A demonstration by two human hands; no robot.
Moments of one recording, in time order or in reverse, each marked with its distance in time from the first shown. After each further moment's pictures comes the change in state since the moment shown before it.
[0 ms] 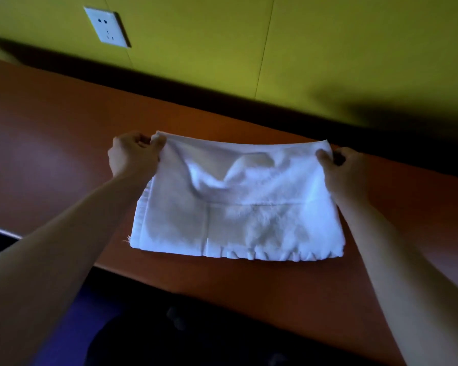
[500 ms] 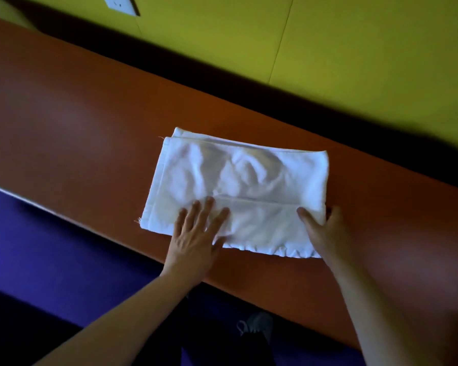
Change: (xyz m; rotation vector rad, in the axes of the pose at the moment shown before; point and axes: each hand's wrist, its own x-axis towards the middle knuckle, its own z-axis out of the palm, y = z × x) left_hand -0.182 -0.043 0.027 0.612 -0.501 0.599; right_hand -0.085 -0.012 -0.033 -0.084 -0.365 0.554
